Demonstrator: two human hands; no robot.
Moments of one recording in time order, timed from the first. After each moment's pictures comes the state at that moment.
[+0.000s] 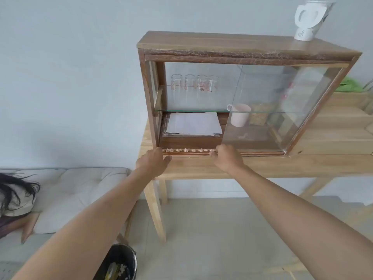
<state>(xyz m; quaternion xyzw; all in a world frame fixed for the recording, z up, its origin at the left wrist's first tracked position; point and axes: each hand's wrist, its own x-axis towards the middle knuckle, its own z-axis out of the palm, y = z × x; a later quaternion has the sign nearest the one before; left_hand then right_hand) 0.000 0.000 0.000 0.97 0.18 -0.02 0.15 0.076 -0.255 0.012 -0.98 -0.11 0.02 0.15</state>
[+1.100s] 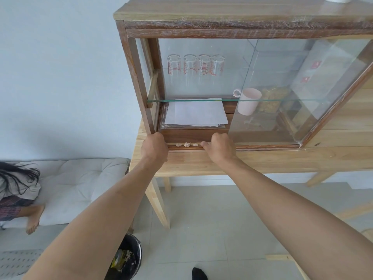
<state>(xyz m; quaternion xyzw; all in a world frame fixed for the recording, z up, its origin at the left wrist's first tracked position) 0.056 -0.010 -0.003 0.95 0.24 0.02 0.20 0.116 -0.217 -0.015 -0.98 -0.08 -0.02 0.19</state>
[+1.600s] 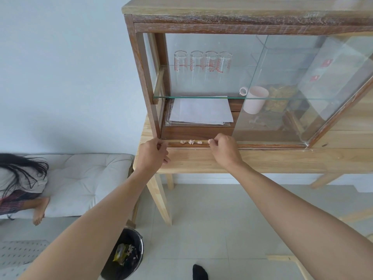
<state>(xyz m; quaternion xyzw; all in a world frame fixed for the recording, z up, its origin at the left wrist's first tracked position) 0.019 0.014 -0.037 0.85 0.22 0.11 0.47 0.110 -0.225 -0.030 -0.94 -0.10 -0.01 0.32</state>
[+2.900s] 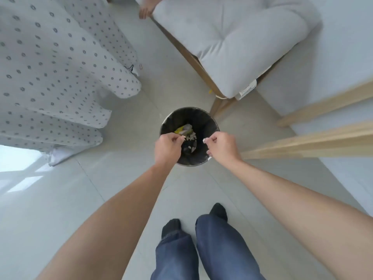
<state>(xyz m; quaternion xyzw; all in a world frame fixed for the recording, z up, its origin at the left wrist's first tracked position) -0.318 0.170 -0.586 0.57 0.69 0.08 0.44 -0.146 0.107 -0.556 -0.83 -0.35 0.41 0.16</state>
